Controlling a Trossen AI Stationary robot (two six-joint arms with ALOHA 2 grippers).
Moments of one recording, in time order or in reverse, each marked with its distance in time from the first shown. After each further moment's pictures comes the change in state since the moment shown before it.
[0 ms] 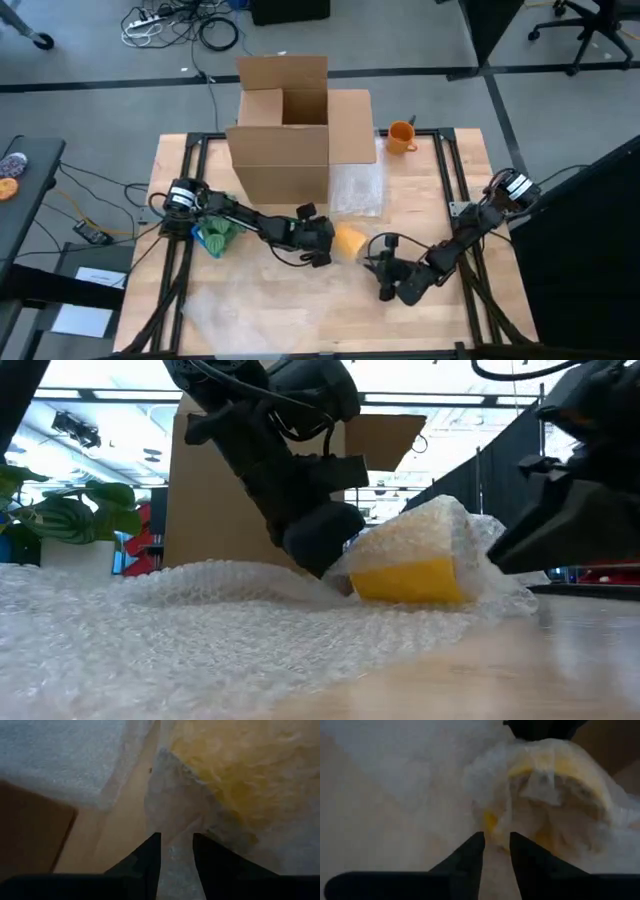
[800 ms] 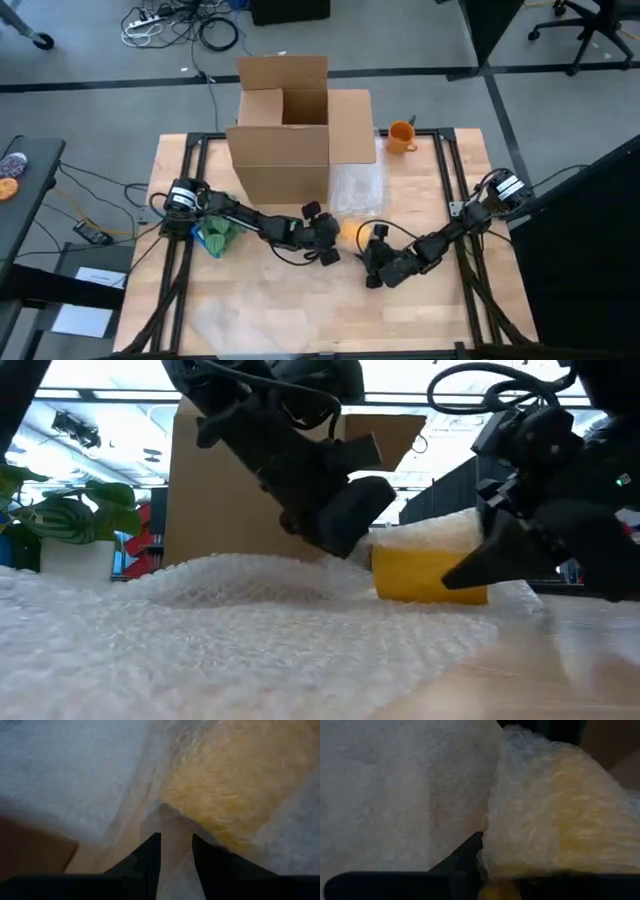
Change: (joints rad) left arm -0.001 0.001 -0.002 0.169 -0.035 -0.004; right arm -0.187 0.064 -0.003 0.144 -0.080 -0.153
